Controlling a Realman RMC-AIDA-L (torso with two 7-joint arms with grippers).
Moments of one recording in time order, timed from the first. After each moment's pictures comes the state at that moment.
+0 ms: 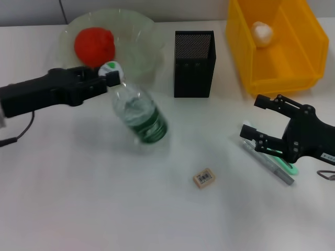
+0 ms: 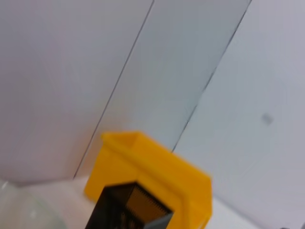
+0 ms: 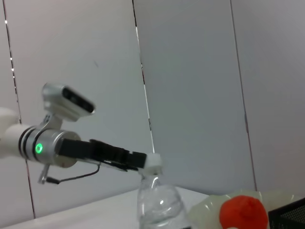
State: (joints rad) left arm -0.32 -2.07 0.97 0.91 1.62 1.48 -1.73; right arm 0.35 2.08 -0.65 -0.42 -1.74 -1.68 0.91
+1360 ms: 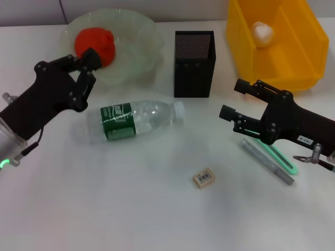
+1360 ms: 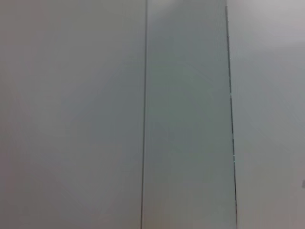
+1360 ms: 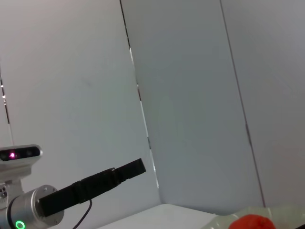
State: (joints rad) left arm -0.41 -2.07 0.89 0.21 1.18 1.61 -0.65; right arm 0.45 2.08 -0.63 -0.29 -1.70 -1.63 0.90
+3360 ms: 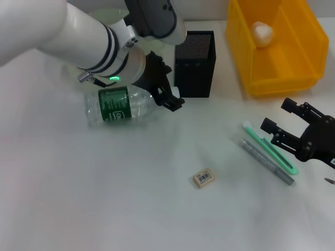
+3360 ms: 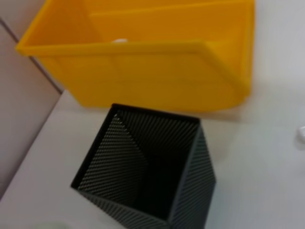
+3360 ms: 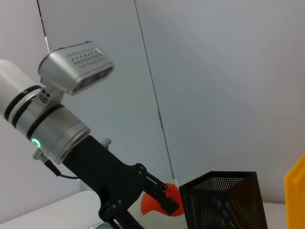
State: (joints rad) left arm -0.77 -2.08 1.68 1.08 2.47 1.00 -2.26; right arm 0.29 2.08 -0.51 -0.27 -1.70 -1.57 0.81
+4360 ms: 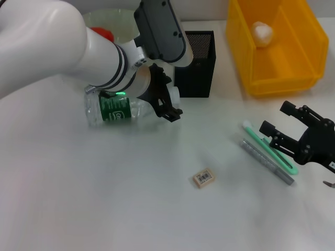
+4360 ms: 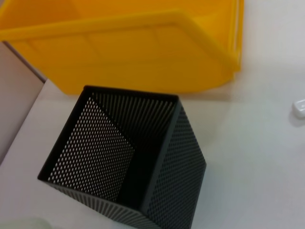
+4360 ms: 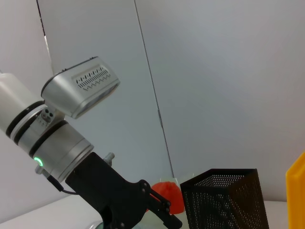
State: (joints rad) left arm -0.77 -2.08 1.80 1.02 2.49 0.91 -2.29; right arm 0.29 2.08 -0.51 -0.25 -1.70 -1.57 0.78
